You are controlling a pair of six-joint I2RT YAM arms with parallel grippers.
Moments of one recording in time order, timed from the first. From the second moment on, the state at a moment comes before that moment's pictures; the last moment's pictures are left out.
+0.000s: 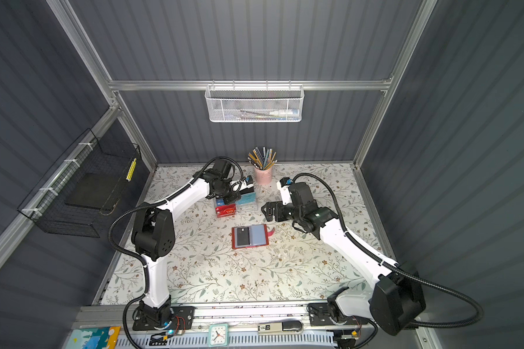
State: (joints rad) left arm -0.45 2.06 1.74 -0.72 0.23 0.79; right arm 0.51 1.29 1.00 -0.36 -0.21 0.34
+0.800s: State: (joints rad) left arm -0.43 2.06 1.69 -0.67 0.23 0.81; right arm 0.51 1.28 0.99 -0.34 -0.22 0.35
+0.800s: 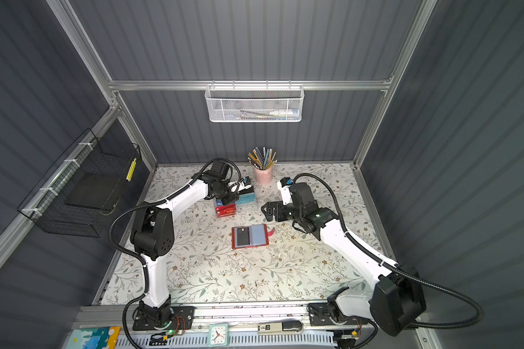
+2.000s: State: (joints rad) left arm -0.42 2.05 1.62 -0.56 0.24 0.77; right arm 0.51 1.28 0.98 -0.34 -0.24 0.35
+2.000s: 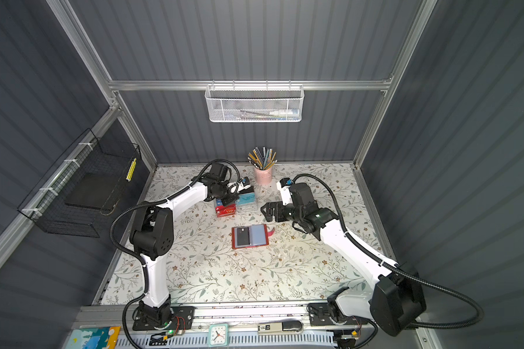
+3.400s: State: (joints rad) left arm -0.43 1.28 0.93 -0.19 0.32 -0.30; right arm 0.50 1.32 0.85 -0.14 -0.40 0.46
